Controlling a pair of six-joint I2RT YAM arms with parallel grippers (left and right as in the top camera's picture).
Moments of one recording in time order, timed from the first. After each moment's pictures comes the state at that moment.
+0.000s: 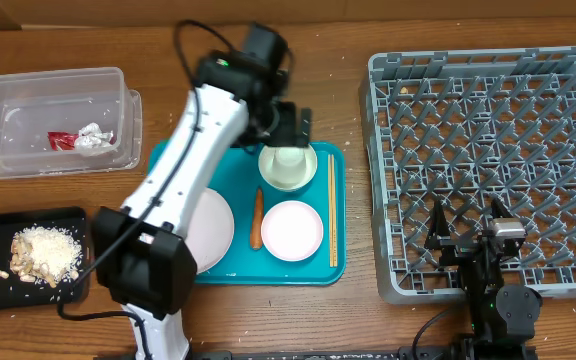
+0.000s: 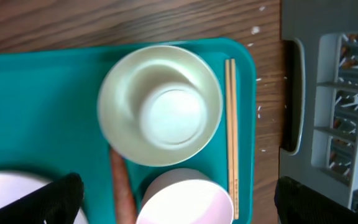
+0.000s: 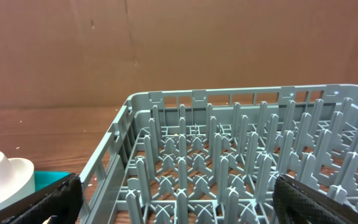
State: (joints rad) left arm -0.42 1.97 1.88 -1.23 0.16 -0.34; right arm -0.04 0.01 0.02 -0.03 -0.08 0.05
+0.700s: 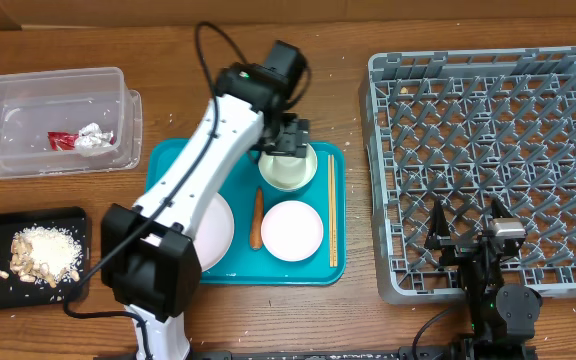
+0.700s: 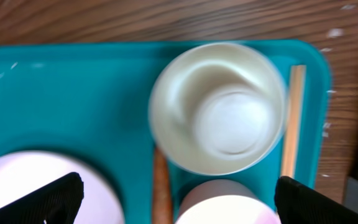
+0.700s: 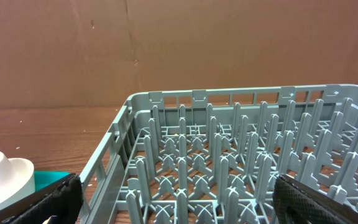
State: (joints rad) left arm -0.44 1.97 1.82 -1.25 -0.07 -0.41; right arm -0.04 0.01 0.02 -0.03 -0.08 0.05
